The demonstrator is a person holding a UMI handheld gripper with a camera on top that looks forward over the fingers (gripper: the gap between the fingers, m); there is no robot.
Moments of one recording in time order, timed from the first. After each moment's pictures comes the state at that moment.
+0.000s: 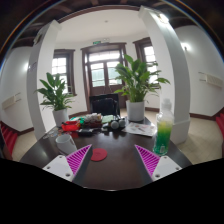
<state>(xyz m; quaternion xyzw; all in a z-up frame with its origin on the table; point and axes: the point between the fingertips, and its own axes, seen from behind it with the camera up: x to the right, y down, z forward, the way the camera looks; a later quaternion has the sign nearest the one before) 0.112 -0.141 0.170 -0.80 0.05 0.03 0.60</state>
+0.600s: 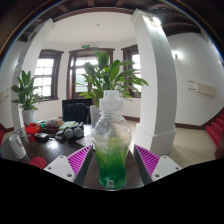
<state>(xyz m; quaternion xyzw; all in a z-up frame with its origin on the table) 0.357 -0.038 0.106 -0.77 0.08 -0.06 0.64</state>
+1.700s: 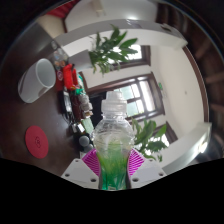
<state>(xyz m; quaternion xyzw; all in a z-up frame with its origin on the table) 0.139 0.029 0.188 -0.59 -0.40 -0.44 0.54</state>
